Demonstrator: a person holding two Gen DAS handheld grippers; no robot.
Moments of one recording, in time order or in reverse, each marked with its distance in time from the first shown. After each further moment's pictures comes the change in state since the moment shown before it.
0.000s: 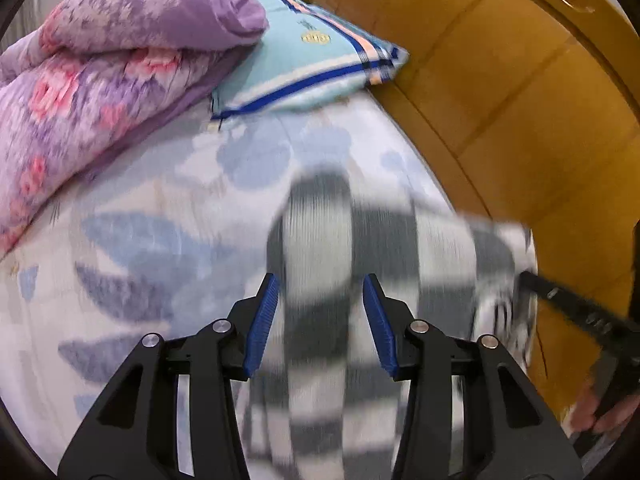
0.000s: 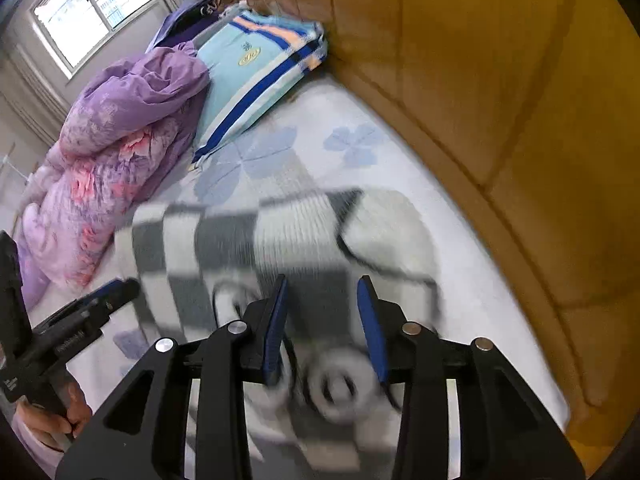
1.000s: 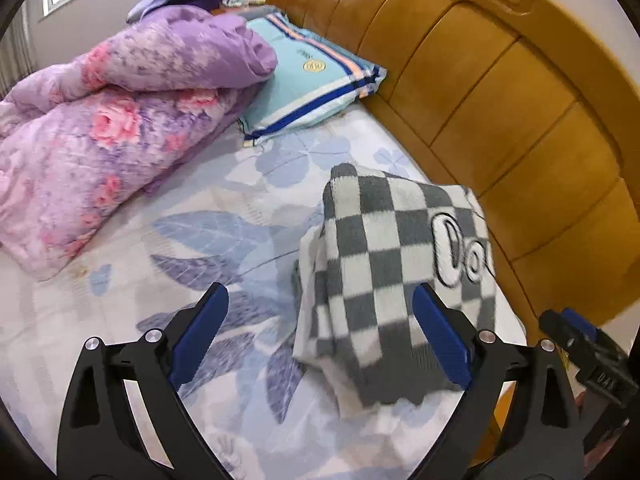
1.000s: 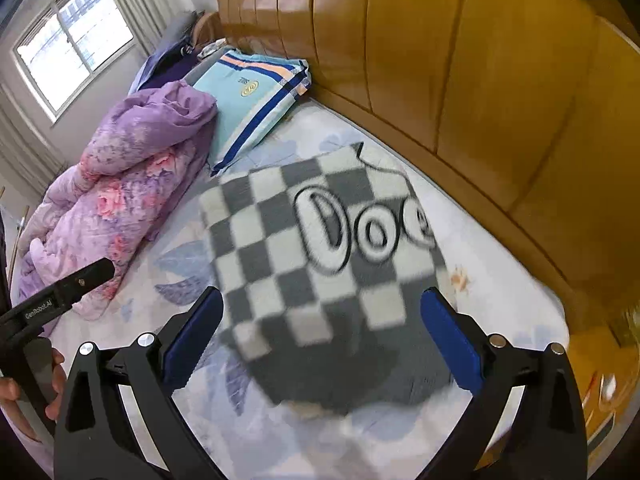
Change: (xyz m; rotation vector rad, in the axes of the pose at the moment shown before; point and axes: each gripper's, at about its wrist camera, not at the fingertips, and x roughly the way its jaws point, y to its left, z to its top) left arm -0.188 0.024 -0.063 0.123 -0.019 0.016; right arm -0.151 0.087 -0.078 0.094 -0.164 -0.079
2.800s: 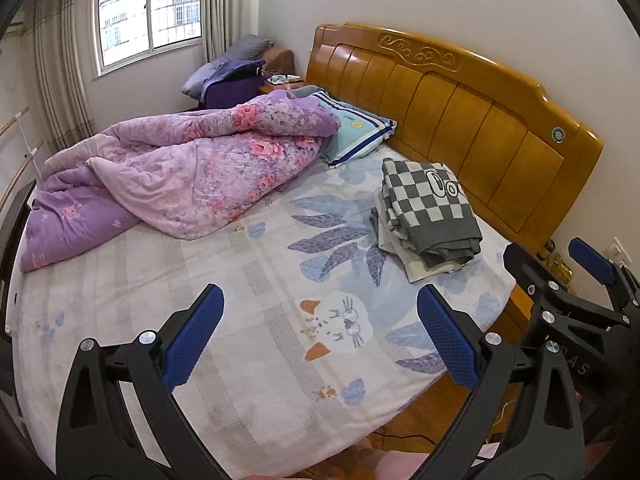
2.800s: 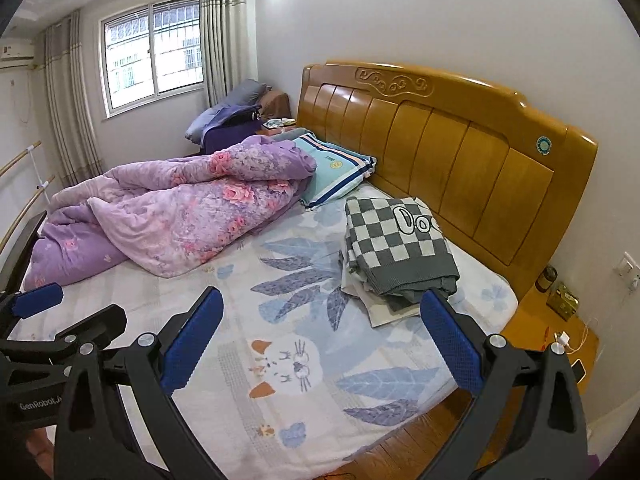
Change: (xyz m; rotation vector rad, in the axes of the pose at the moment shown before) left arm -0.419 0.116 -0.291 0.105 -0.264 0.126; right arm -0.298 0.272 -0.298 -0.217 -0.379 -0.077
